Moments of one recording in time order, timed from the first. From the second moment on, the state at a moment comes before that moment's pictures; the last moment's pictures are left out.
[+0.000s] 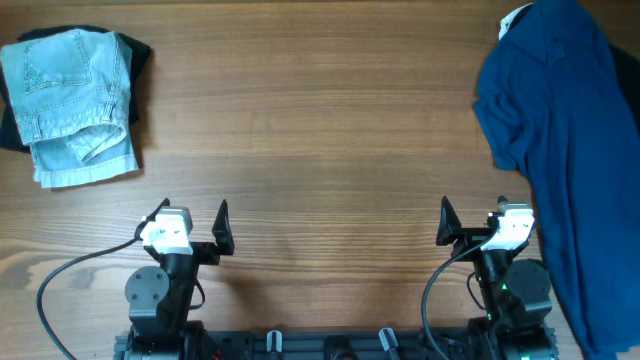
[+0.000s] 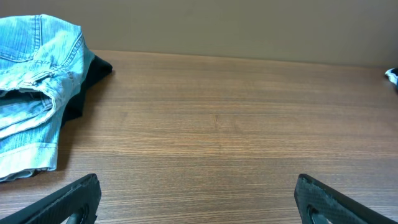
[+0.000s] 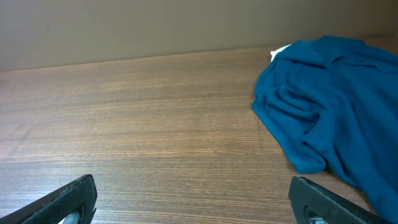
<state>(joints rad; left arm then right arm) 0.00 0.01 0.10 -0.31 0.08 -0.09 0.13 0.02 0.12 -0.35 0.07 0.13</state>
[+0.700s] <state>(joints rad) 0.00 0.01 0.10 -0.31 0.08 -0.09 0.13 0.02 0.12 -0.33 0.07 0.14</state>
